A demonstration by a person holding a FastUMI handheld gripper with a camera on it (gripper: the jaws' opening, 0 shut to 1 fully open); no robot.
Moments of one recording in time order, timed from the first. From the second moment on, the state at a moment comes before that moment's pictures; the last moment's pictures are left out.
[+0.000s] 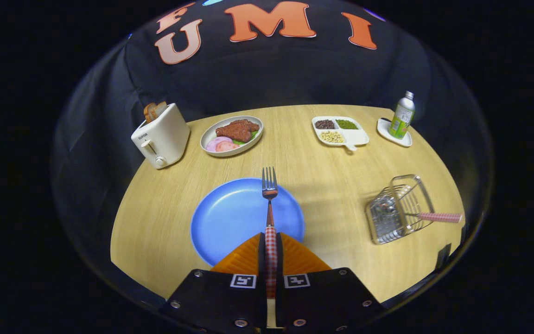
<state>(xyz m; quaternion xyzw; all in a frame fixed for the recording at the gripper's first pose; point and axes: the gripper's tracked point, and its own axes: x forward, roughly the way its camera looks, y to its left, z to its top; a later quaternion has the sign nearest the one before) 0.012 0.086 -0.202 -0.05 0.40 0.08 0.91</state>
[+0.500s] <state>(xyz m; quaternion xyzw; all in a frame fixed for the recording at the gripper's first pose) 0.006 -0.034 -0.143 -0.14 0.49 0.12 0.85</state>
